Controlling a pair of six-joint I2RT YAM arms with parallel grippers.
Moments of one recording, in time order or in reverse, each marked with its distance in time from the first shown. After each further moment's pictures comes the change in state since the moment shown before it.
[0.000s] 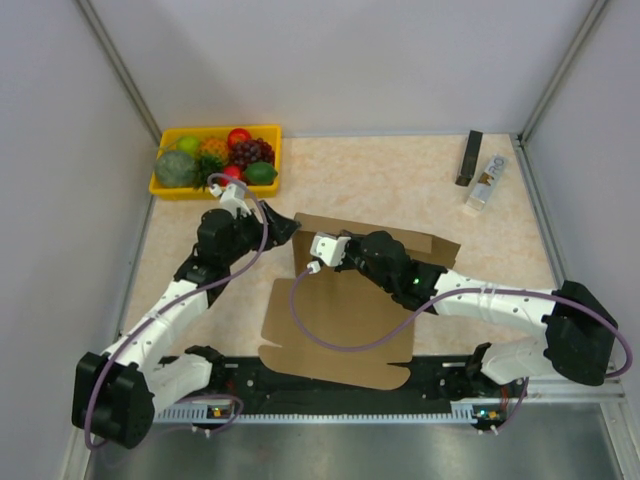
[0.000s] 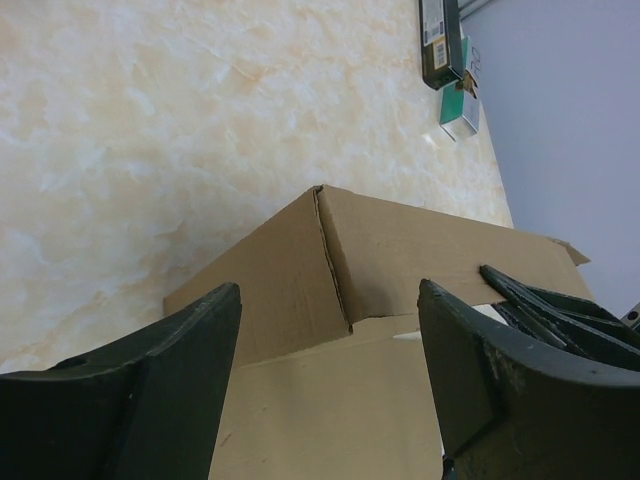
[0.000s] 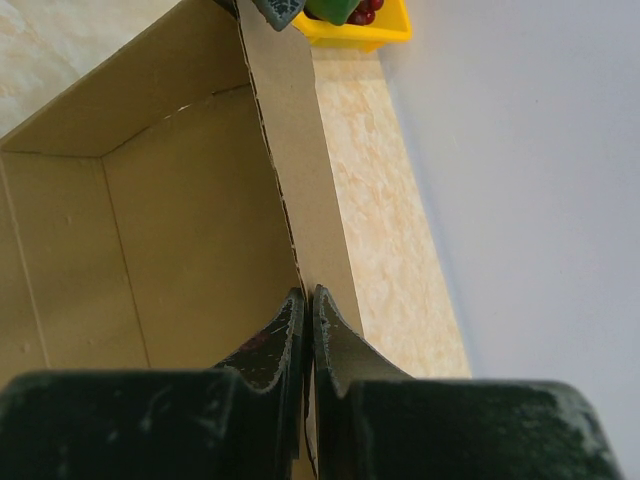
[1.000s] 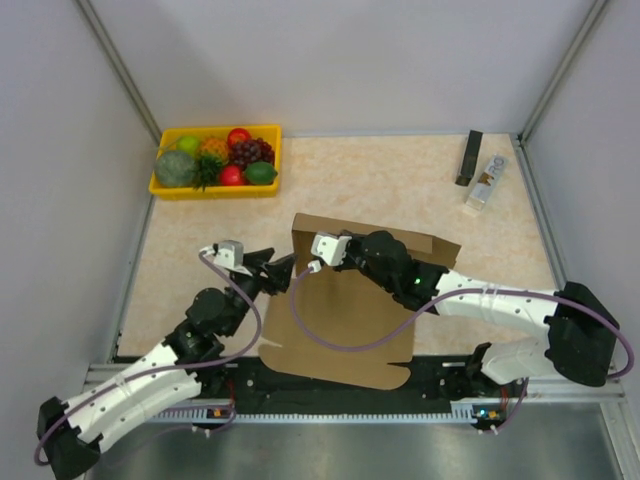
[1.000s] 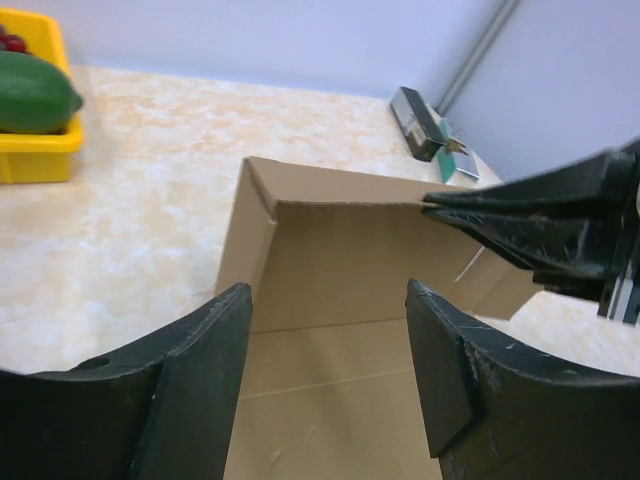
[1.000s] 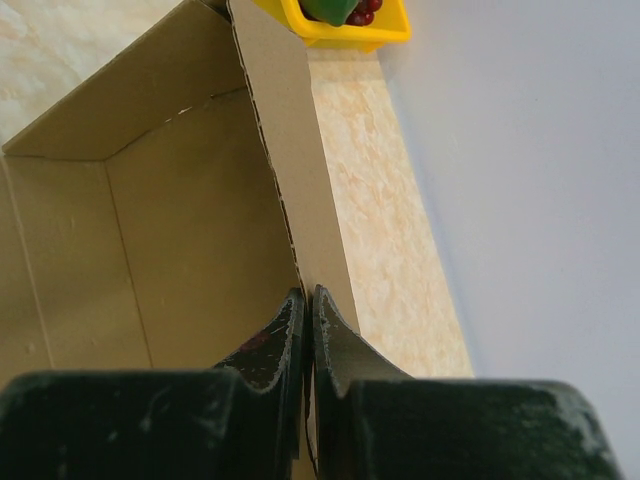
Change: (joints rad) left arm -0.531 -0.543 -0.417 0.276 -0.636 0.360; right arm 0.000 -0.012 0.000 -0.007 0.000 0.009
